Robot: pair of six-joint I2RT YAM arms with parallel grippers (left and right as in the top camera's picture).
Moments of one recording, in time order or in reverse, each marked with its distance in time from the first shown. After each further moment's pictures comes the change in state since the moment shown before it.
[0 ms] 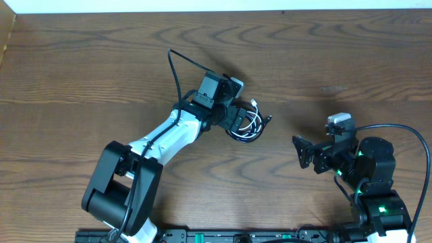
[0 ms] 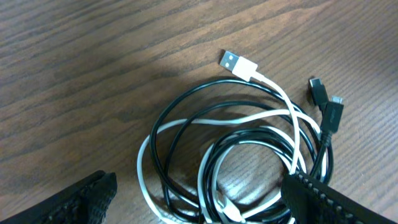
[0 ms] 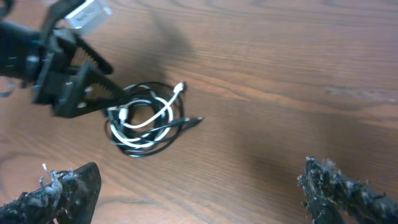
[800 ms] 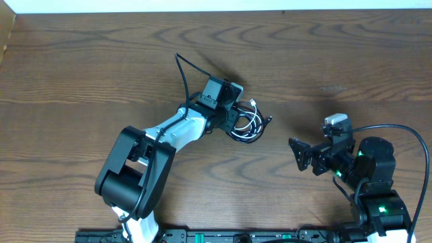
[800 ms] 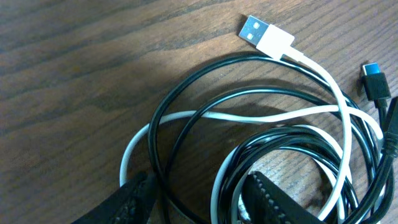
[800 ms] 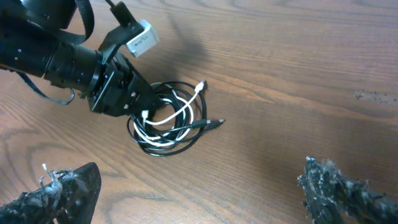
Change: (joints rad) left arm -0.002 0.117 0.000 0.045 -0.001 -0.028; right arm 0.000 0.000 0.000 0.002 -0.071 0.000
